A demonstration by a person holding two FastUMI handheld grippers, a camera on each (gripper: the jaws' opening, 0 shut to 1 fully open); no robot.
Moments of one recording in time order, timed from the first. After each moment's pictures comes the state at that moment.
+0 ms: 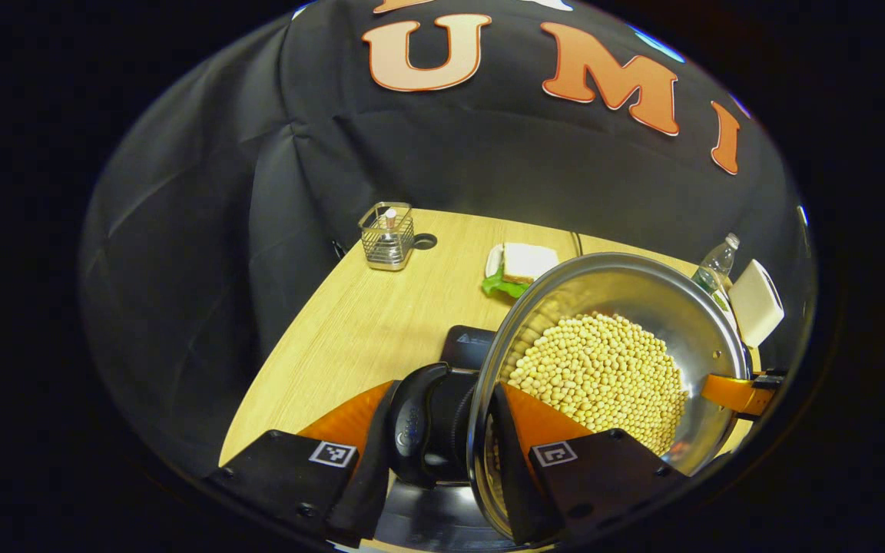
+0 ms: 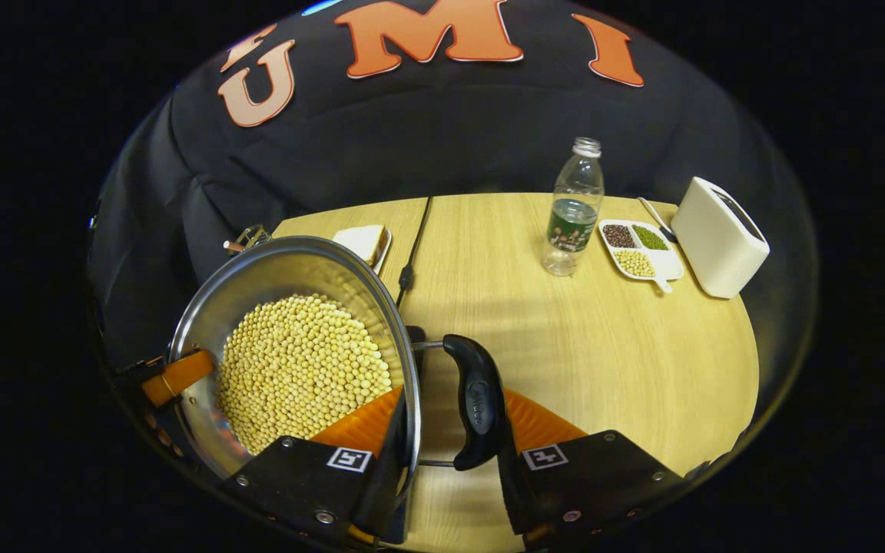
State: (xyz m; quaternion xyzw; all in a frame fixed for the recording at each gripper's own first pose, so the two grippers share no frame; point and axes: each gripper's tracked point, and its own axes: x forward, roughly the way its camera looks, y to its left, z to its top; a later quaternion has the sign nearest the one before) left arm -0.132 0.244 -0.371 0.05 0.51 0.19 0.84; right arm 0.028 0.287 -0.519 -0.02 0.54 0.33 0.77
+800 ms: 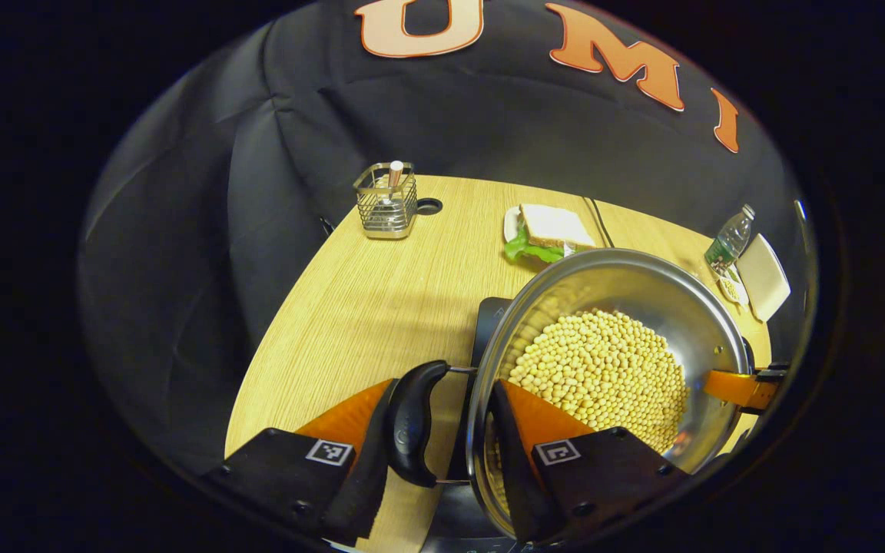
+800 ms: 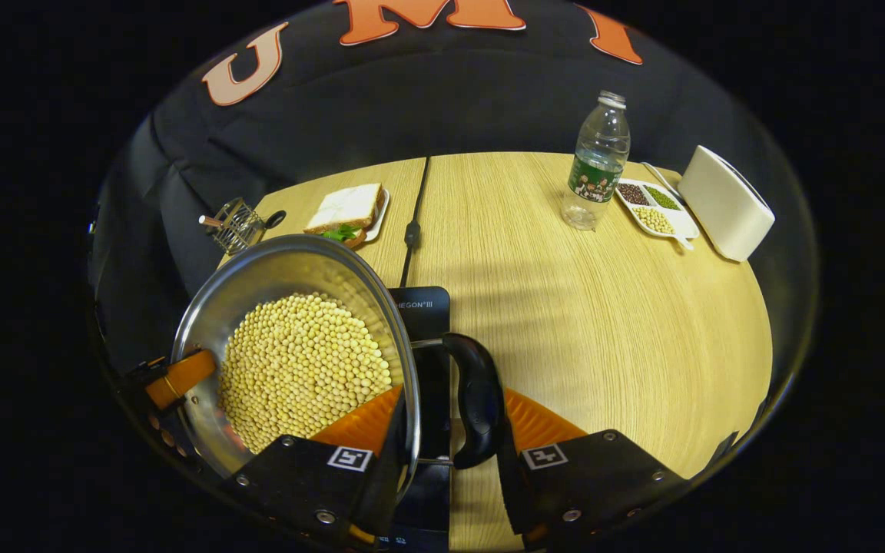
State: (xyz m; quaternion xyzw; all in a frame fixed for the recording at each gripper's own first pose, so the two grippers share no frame) left arm -0.125 0.235 -0.388 0.05 0.56 0.16 0.82; right arm 0.020 0.282 -0.499 -0.03 0.58 0.31 0.75
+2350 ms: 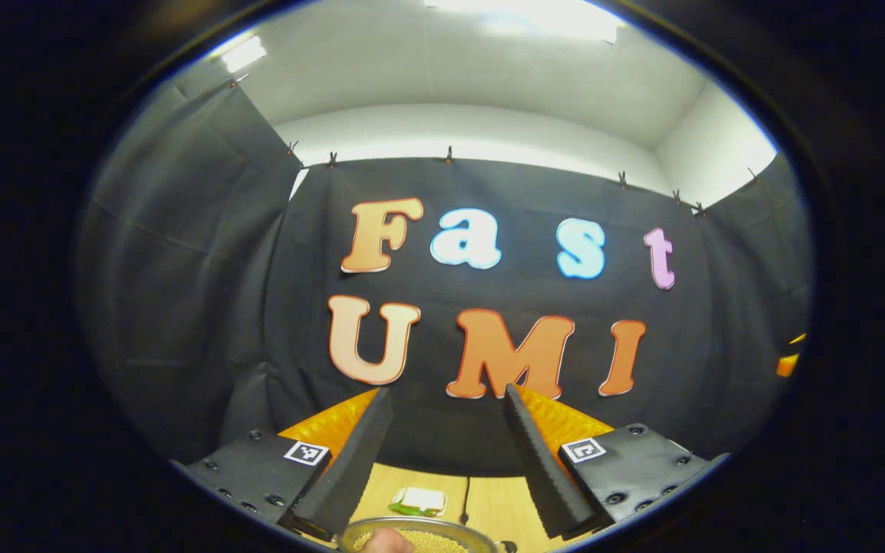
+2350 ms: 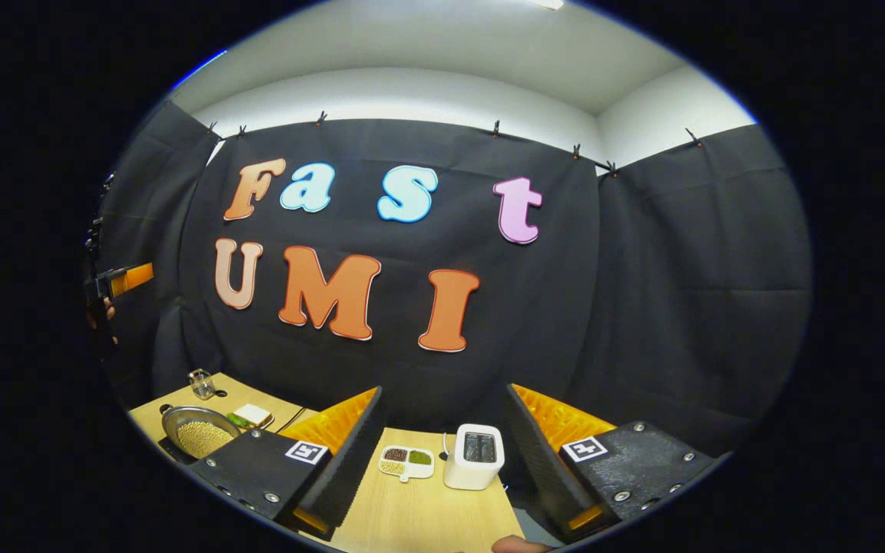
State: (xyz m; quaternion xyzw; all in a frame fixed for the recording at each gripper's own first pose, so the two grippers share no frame) left arm 0.028 0.003 0.097 0.06 0.02 0.09 0.99; right arm -0.005 0.169 0.012 -0.01 0.10 0.24 0.96
